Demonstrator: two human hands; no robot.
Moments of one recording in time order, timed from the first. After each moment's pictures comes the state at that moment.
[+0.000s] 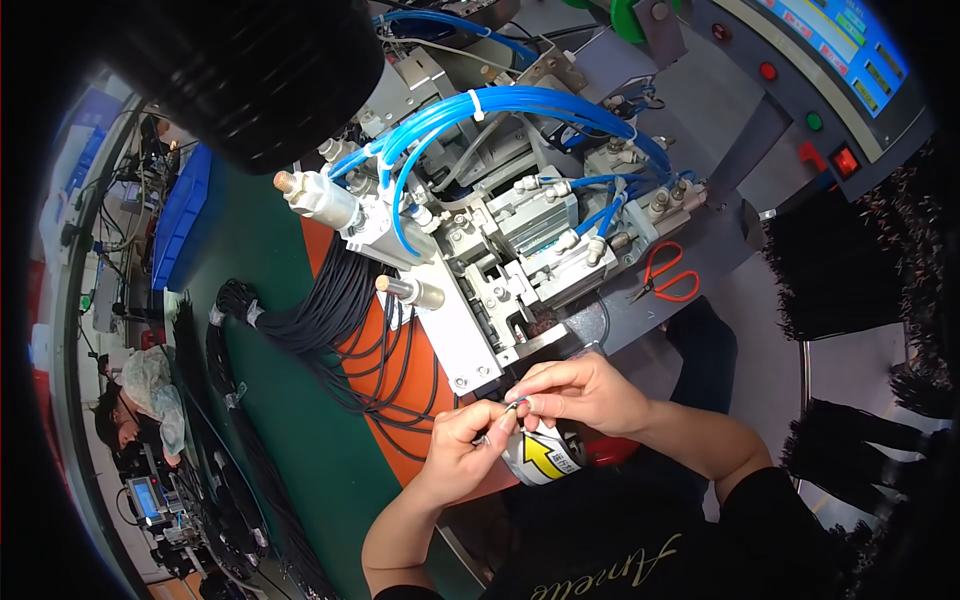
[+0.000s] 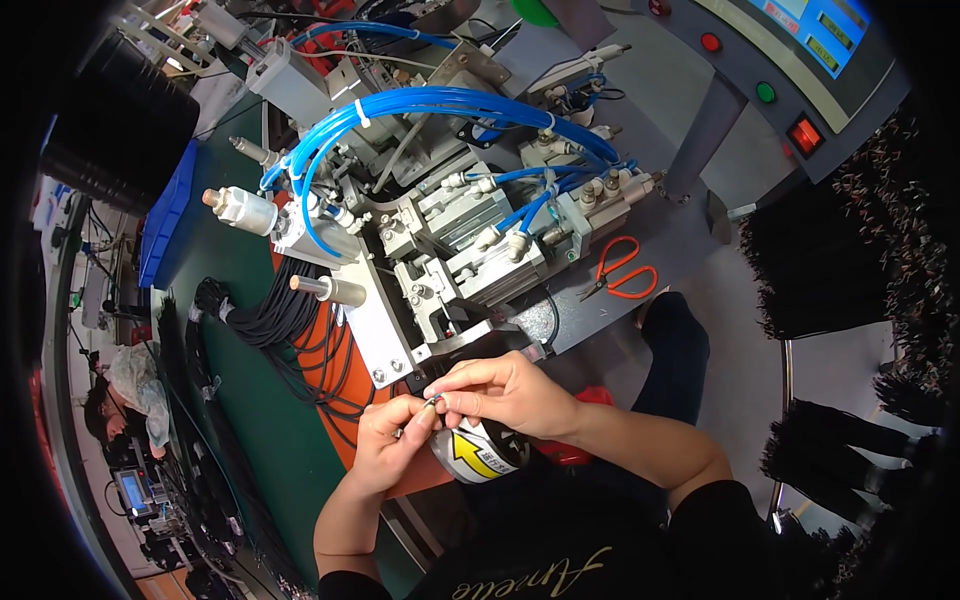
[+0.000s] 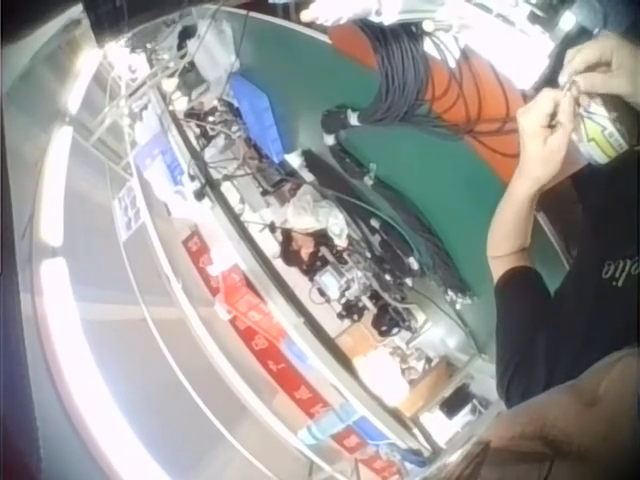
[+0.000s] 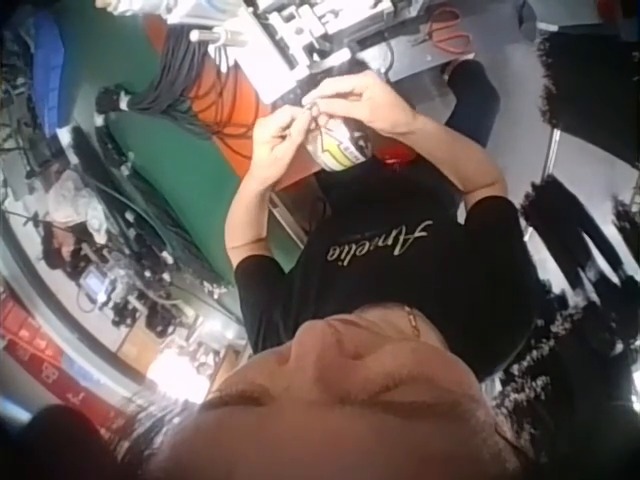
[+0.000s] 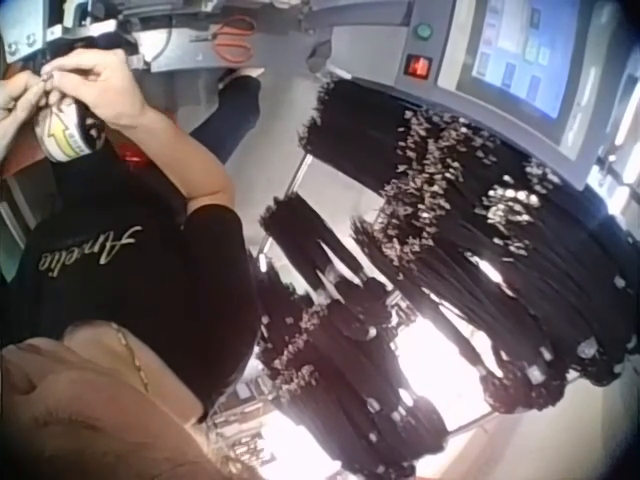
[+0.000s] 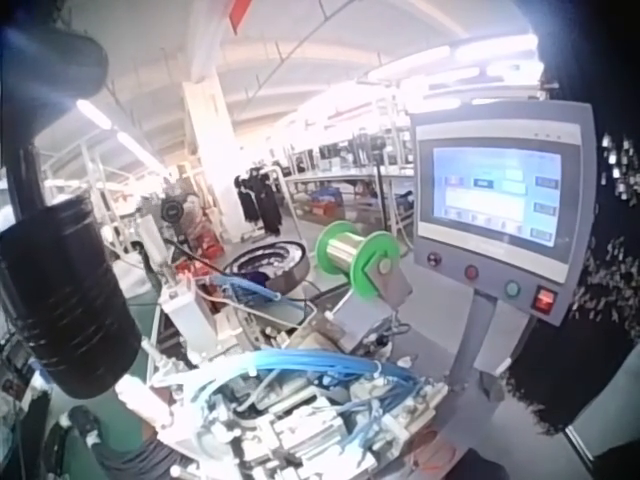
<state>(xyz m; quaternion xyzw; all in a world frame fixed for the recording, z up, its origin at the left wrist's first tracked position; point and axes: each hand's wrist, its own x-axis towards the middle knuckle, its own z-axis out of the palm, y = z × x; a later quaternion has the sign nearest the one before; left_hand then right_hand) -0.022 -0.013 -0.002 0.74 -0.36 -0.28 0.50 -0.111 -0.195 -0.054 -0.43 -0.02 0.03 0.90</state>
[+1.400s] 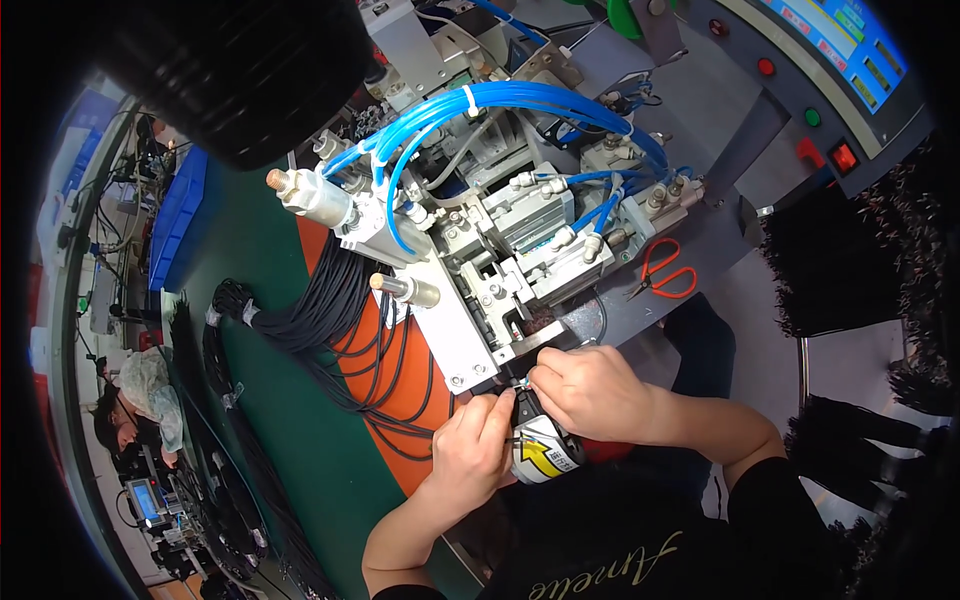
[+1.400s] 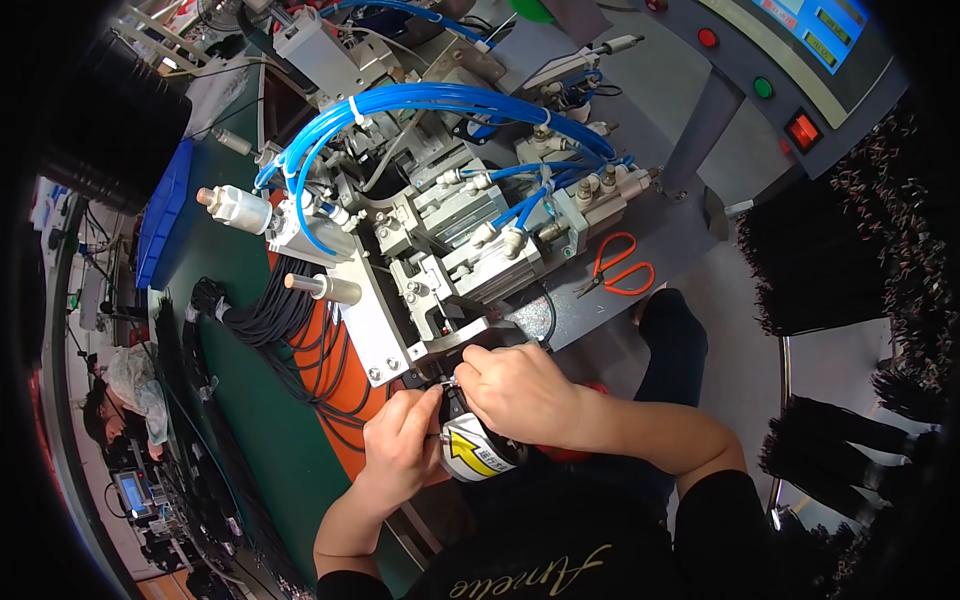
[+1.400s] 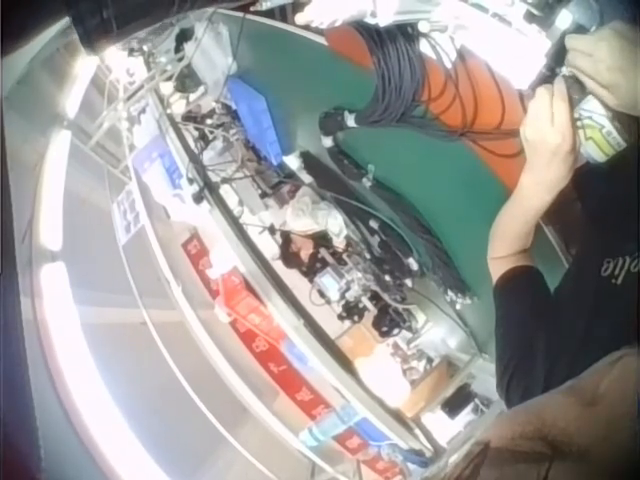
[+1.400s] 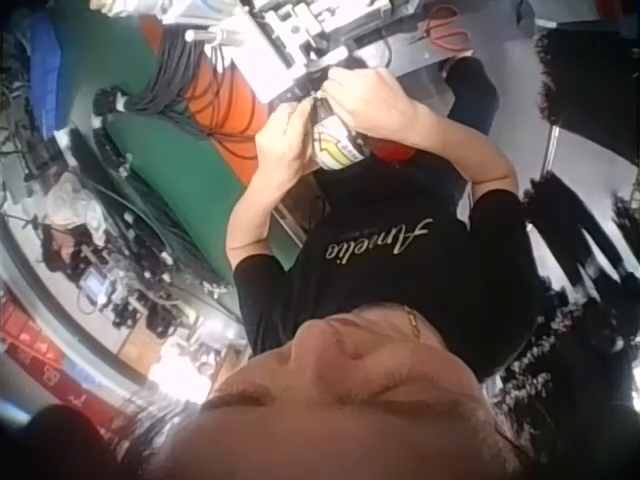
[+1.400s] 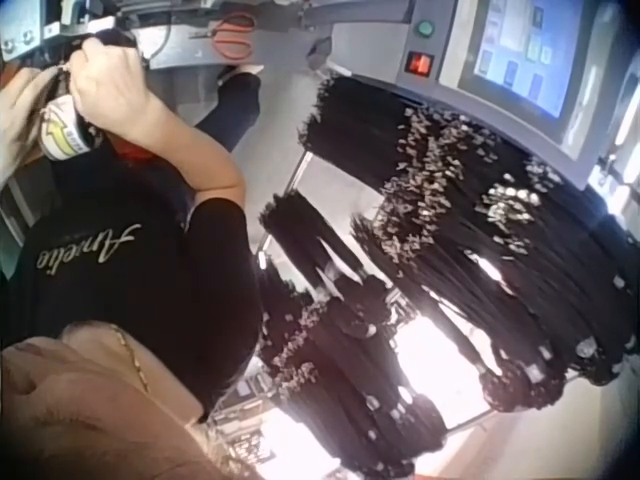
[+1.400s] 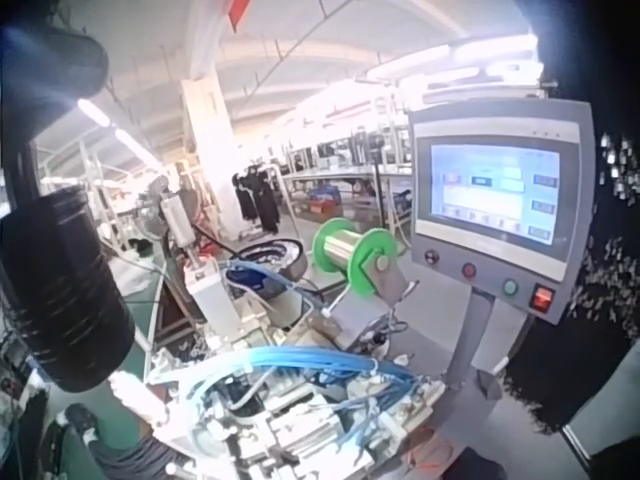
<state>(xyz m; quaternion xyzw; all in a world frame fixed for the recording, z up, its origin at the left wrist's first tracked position) -0.036 -0.015 -0.011 0.81 -0.55 0.00 0.22 -0.109 -0.203 -0.045 -0.92 -0.08 -0.20 0.33</state>
